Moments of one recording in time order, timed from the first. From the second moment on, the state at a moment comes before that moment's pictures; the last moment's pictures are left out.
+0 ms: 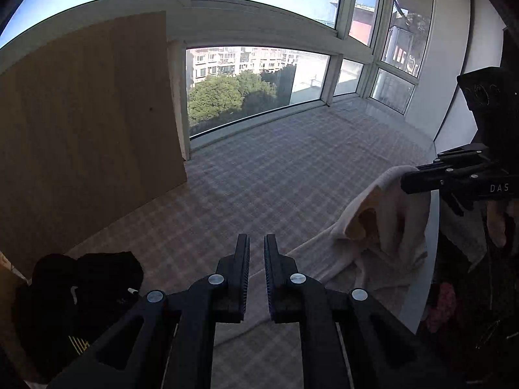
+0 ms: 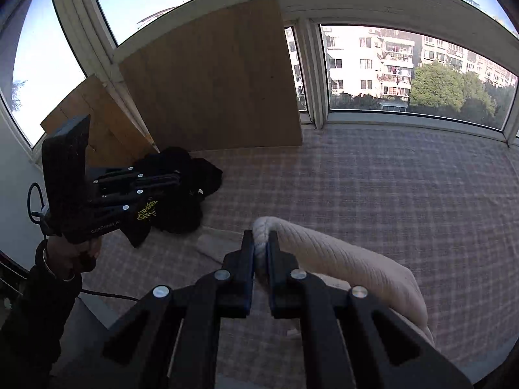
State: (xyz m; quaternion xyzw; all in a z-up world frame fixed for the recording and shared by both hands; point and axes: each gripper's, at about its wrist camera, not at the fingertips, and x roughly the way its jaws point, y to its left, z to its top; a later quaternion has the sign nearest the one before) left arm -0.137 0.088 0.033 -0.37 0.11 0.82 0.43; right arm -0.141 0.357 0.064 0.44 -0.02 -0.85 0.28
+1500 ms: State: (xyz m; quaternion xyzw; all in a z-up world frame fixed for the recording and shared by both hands) left arm -0.081 0.092 -0.166 -0.59 -0.02 0.76 0.27; right arm -0.250 0.460 -0.094 0.53 0.15 -0.77 0.34
